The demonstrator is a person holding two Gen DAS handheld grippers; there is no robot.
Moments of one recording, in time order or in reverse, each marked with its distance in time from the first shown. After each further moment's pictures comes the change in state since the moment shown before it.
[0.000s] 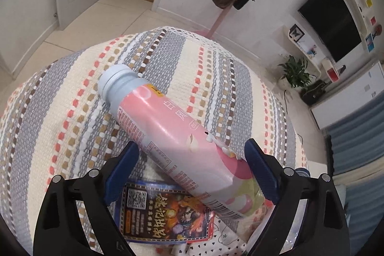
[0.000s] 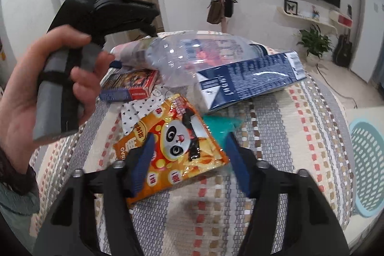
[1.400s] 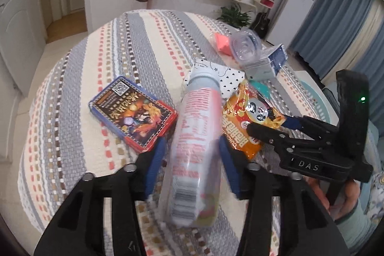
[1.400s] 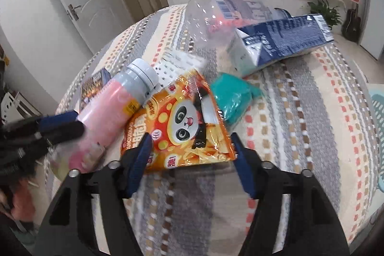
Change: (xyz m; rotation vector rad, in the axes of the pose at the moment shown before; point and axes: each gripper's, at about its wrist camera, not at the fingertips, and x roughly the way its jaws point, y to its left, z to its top) left arm -0.111 0.070 -0.148 0.561 0.046 -0.166; right arm 0.020 0.029 -0.012 0.097 0.155 0.093
